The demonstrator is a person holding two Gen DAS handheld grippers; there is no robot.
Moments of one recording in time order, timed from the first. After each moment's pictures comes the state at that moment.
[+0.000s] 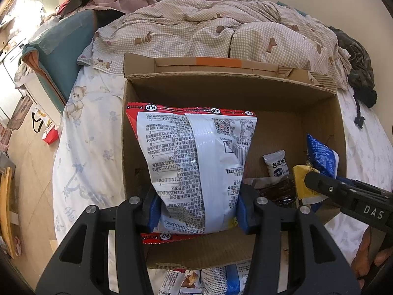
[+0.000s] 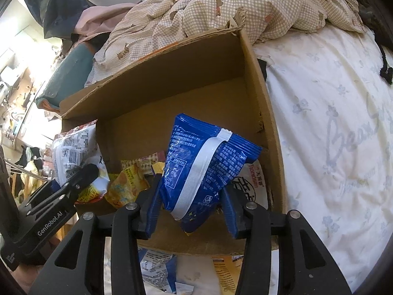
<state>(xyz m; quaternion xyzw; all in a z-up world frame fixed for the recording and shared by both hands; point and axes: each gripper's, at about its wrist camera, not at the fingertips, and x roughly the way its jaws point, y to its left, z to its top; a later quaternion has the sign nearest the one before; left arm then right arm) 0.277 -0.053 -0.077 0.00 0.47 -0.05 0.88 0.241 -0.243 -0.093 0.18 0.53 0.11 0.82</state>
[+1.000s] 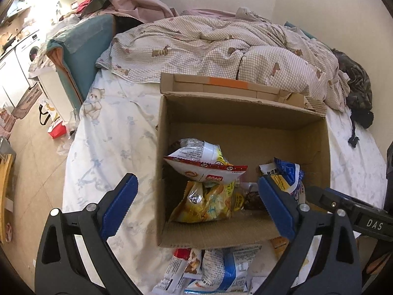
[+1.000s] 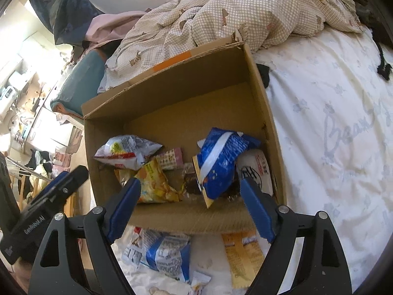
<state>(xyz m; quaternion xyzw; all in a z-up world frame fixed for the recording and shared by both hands) 0.244 -0.026 -0.037 -0.04 0.44 -0.03 0.90 0.213 -0.242 -0.067 0.19 0.51 0.12 0.83</state>
